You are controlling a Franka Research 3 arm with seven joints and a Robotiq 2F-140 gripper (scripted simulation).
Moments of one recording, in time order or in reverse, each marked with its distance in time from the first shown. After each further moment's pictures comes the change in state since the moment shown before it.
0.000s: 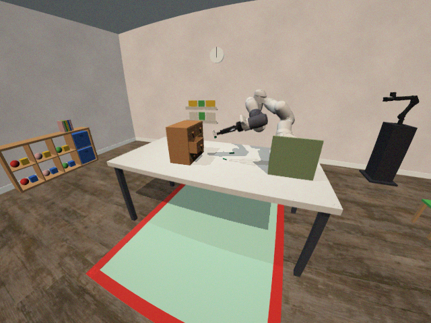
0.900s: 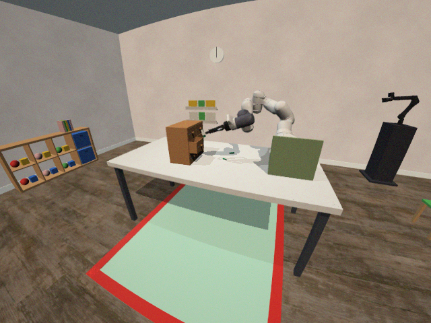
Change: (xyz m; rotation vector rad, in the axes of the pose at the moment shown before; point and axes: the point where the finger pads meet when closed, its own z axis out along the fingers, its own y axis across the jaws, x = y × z) arm 0.032 0.004 0.089 -0.013 0.000 0.017
